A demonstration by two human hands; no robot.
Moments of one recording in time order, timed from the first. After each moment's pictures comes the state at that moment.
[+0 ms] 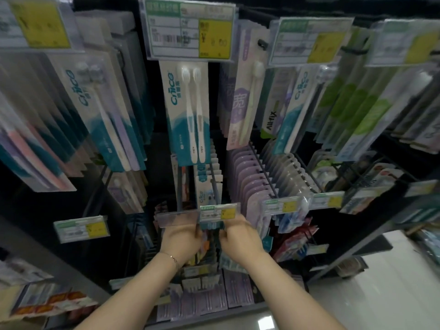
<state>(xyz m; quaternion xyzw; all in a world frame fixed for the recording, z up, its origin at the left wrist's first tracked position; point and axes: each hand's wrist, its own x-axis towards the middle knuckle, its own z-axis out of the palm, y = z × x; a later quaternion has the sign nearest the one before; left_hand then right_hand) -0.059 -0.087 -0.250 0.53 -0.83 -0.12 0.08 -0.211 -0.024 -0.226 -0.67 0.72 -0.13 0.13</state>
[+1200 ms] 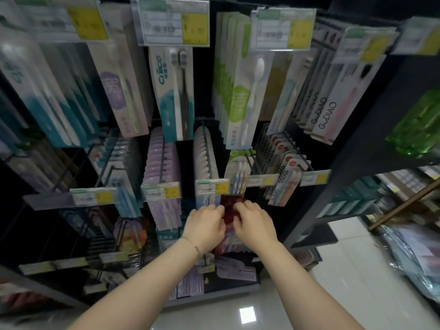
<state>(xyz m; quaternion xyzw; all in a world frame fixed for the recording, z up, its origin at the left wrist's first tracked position) -0.329 0.026 -0.219 0.44 -0.89 -0.10 0.11 -0.473 0.075 -0.220 -0.66 0.73 -0.14 0.02</state>
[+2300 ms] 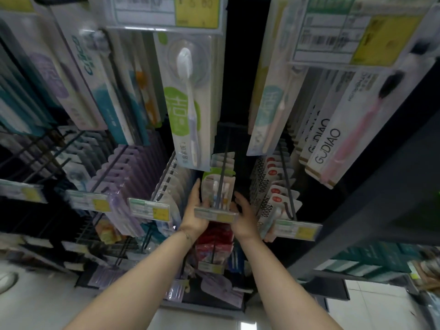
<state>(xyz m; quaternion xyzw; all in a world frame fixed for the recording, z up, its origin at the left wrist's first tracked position) -0.464 -0.057 -0.264 0.53 -0.48 -0.52 0.46 -0.593 -0.038 -0.265 -0.42 0.62 -0.44 0.49</state>
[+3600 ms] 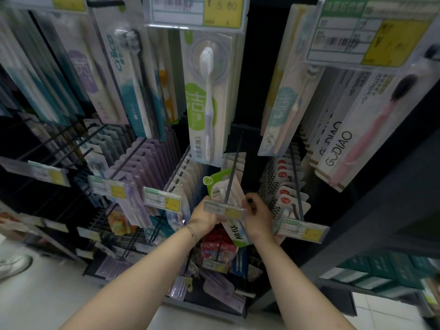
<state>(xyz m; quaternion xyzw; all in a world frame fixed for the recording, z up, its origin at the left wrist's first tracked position) -0.461 -0.047 -0.257 0.59 -0.44 -0.58 0.35 -0.608 -0.037 -0.266 -0.52 0.63 -0.45 0.36</state>
